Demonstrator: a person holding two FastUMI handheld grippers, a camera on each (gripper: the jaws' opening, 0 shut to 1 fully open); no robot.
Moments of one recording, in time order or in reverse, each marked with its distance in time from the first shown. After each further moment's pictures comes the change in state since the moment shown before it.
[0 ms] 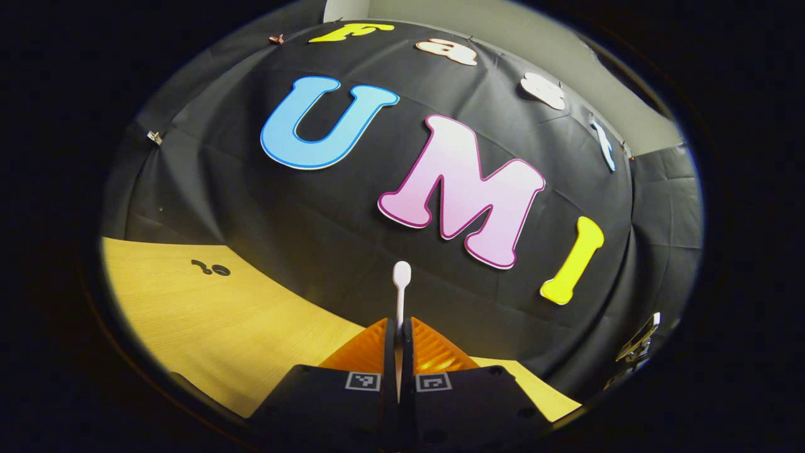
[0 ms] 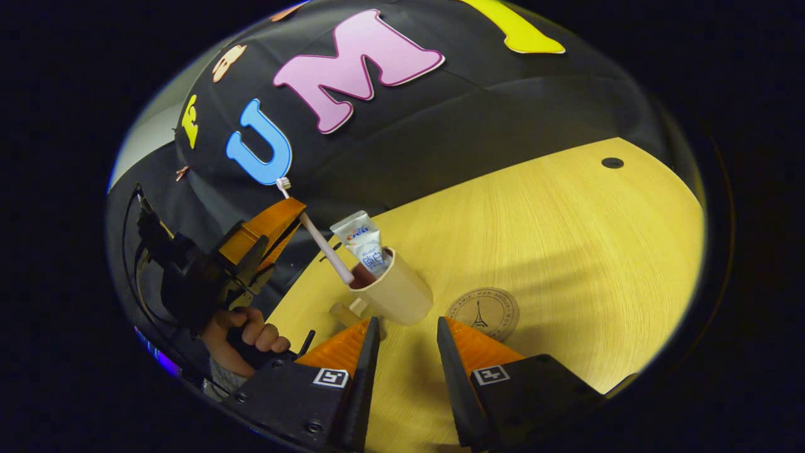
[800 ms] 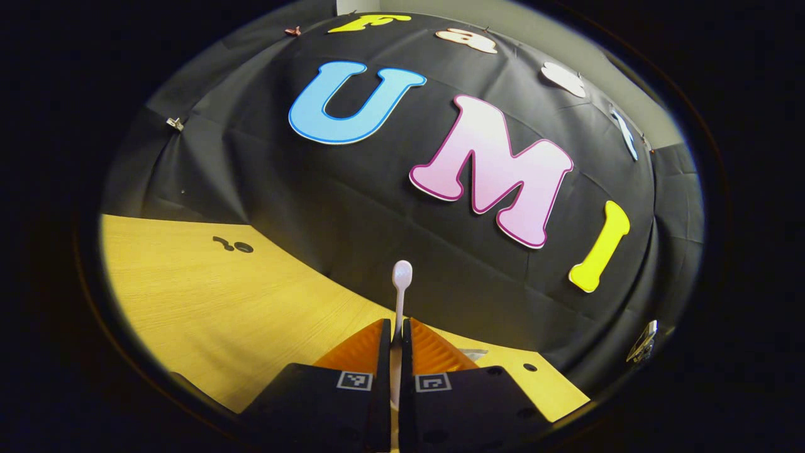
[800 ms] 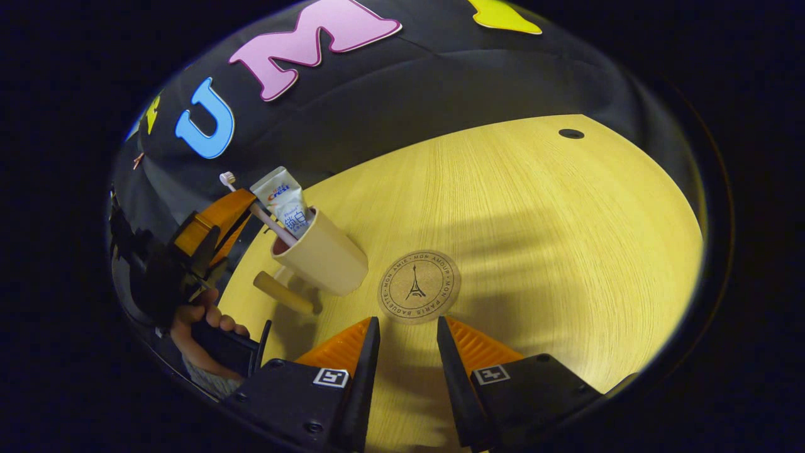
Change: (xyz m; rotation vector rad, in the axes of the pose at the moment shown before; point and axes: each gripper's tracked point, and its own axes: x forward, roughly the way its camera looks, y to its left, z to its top) left arm -0.001 0.025 -0.043 -0.032 0.073 0.081; right arm 0.007 -0.066 -0.037 -0.015 0.159 -0.241
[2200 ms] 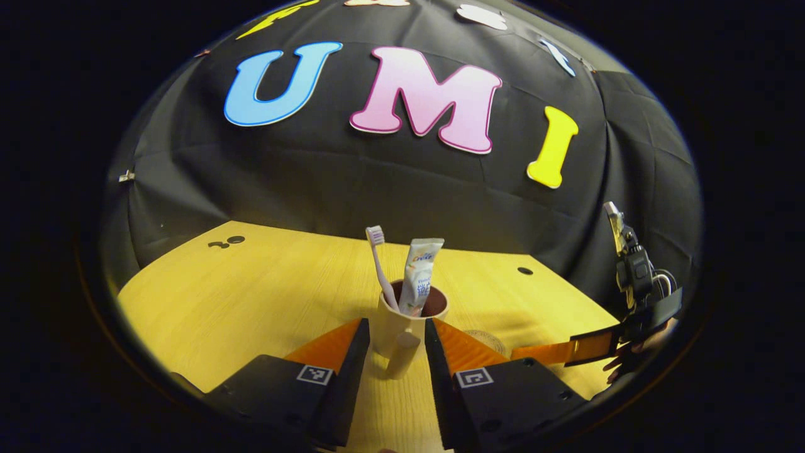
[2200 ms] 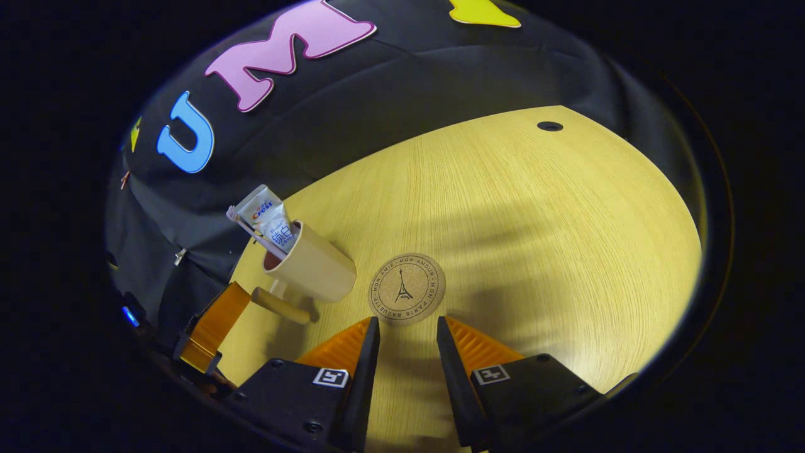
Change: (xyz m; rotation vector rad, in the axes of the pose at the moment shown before) left arm -0.095 0.000 -0.060 0.352 0.371 -0.079; right arm -0.014 -0.004 0.010 0.092 0.022 -0.042
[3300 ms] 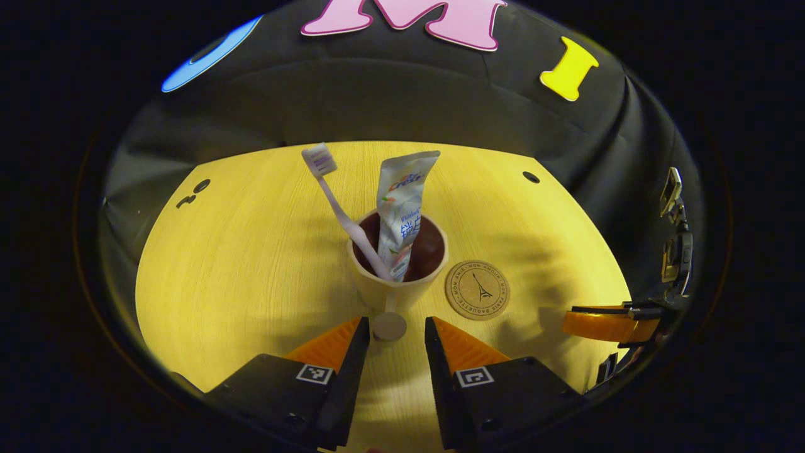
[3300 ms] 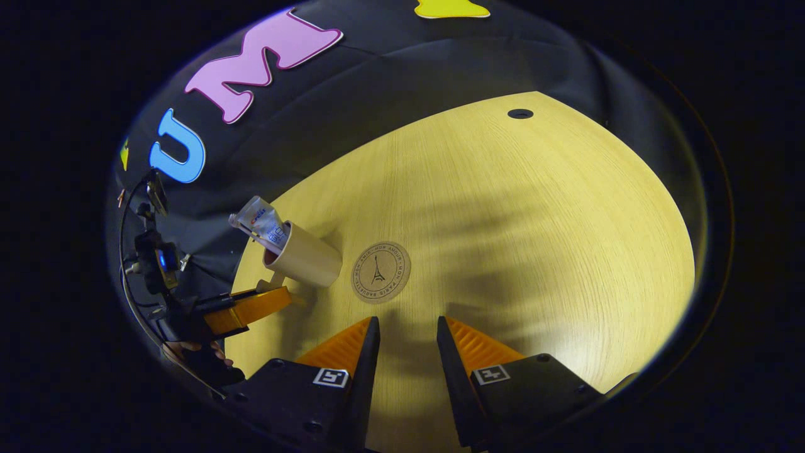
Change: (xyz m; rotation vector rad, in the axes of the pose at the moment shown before) left arm 0.030 -0.011 -0.046 0.055 0.582 -0.031; right arm -0.044 -0.038 0.001 0.066 0.081 -0.014
